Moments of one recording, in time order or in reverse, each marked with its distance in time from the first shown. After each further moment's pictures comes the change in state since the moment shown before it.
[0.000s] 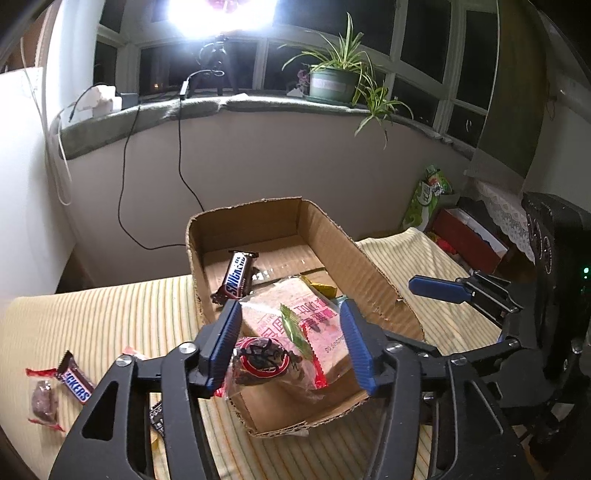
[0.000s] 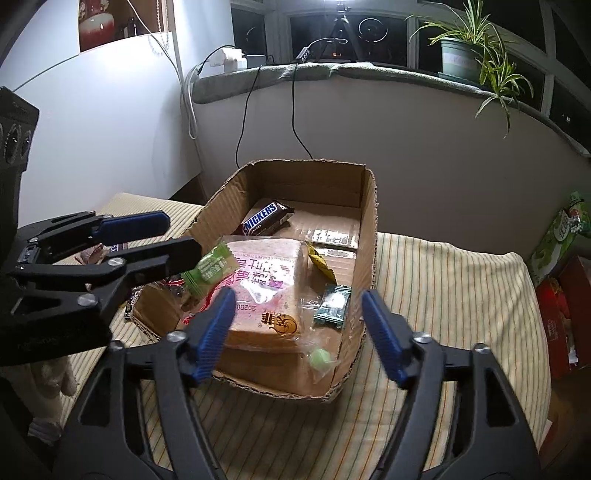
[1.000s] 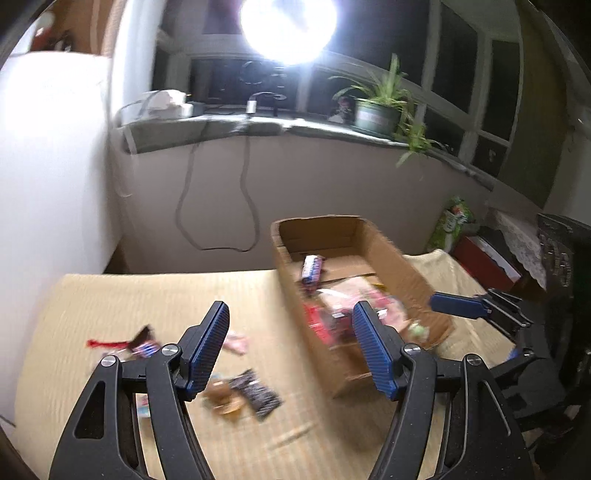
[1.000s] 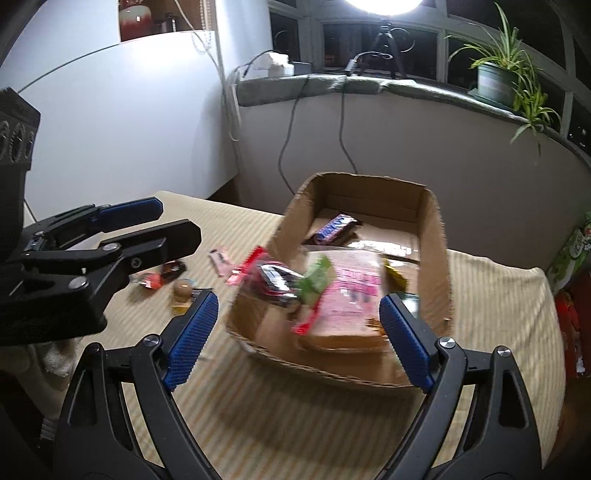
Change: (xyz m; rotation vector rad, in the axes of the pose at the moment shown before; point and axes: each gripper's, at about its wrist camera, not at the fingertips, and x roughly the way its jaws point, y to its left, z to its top) left arm -0.070 0.073 -0.027 -0.101 -0.083 0.096; right arm -0.016 0.075 0.007 -0.053 -0.017 0.098
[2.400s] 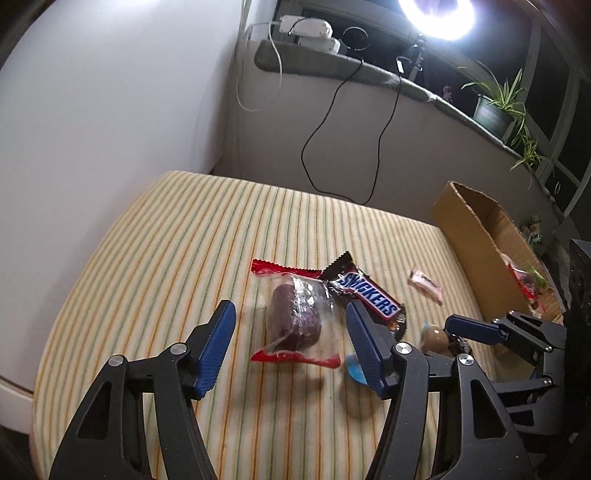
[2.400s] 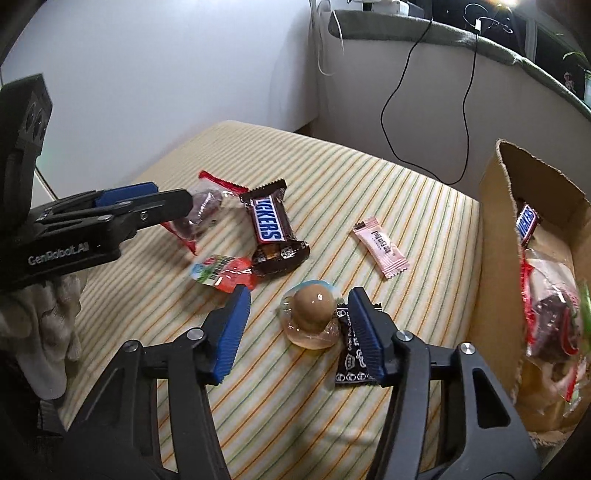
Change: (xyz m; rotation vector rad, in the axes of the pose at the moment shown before) left arm 0.028 0.169 -0.063 -0.233 0.149 0.171; right arm 0.138 0.130 -0.009 -0.137 0.201 0.117
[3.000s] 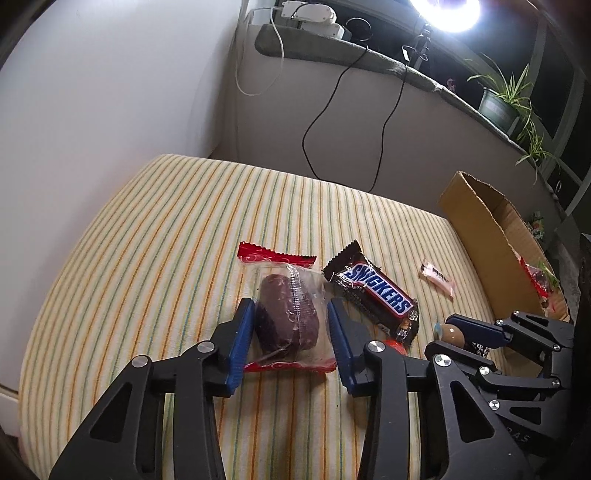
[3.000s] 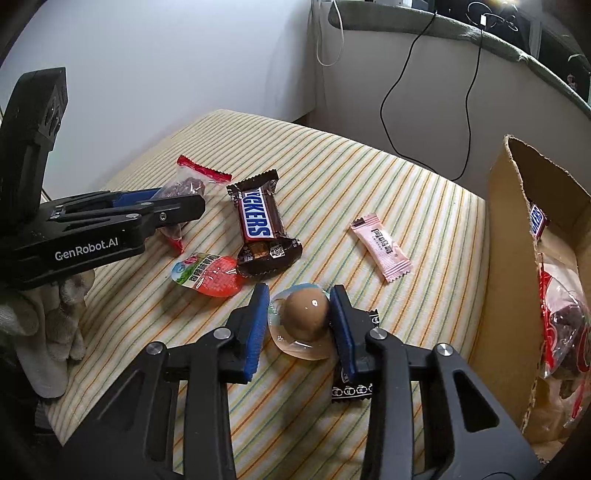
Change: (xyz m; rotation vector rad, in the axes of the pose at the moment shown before) left arm 0.013 0.003 -0.001 -0.008 0.031 -0.005; right arm 0.014 -0.001 0.002 -0.014 0.019 -0.018
